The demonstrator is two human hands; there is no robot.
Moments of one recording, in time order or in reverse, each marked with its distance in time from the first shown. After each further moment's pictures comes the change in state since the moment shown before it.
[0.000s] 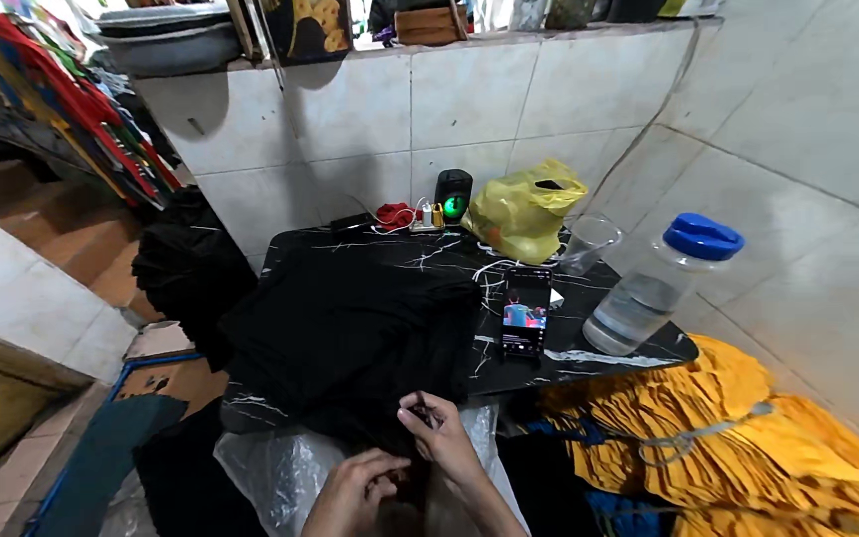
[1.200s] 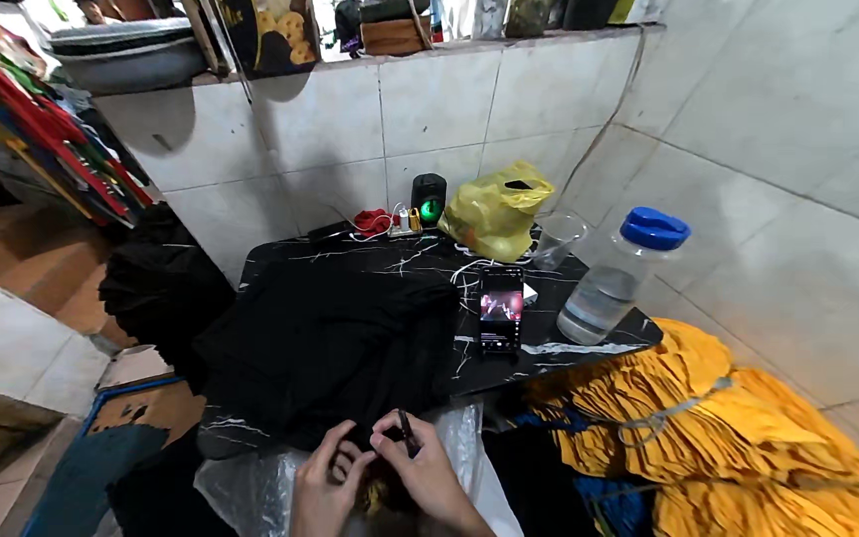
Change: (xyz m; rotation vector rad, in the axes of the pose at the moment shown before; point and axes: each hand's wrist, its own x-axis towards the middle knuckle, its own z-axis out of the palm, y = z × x) left_hand 0.016 0.002 0.001 -0.063 0.529 0.079; right_hand -0.019 -0.011 0.019 -0.213 0.019 -0.109
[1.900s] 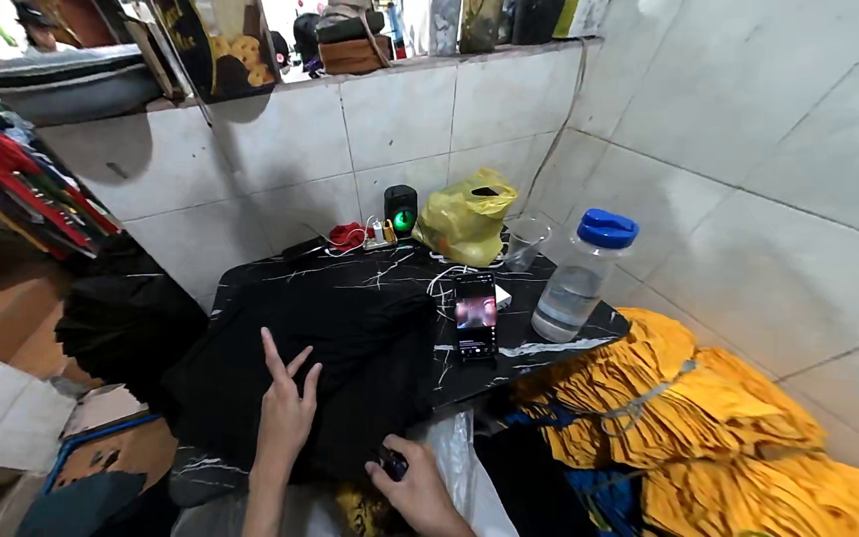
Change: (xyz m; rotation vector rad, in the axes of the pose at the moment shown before) left_hand 0.140 -0.021 -0.005 0.350 0.019 0.049; right_hand -0.003 0.036 -0.015 -0.499 0.034 0.193
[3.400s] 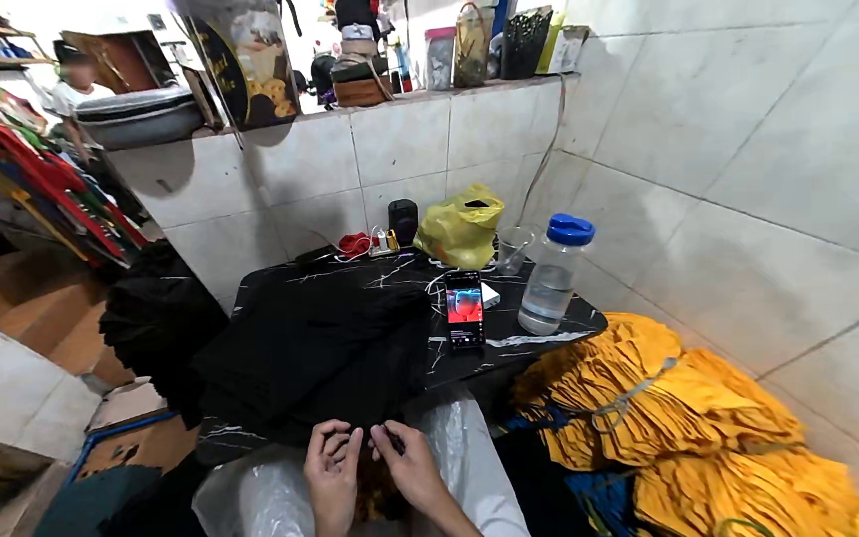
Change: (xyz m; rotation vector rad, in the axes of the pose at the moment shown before) left_hand -0.145 0.070 0.022 -0.830 0.264 -0.210; right_hand -0.026 -0.008 0.001 0.262 0.018 -0.102
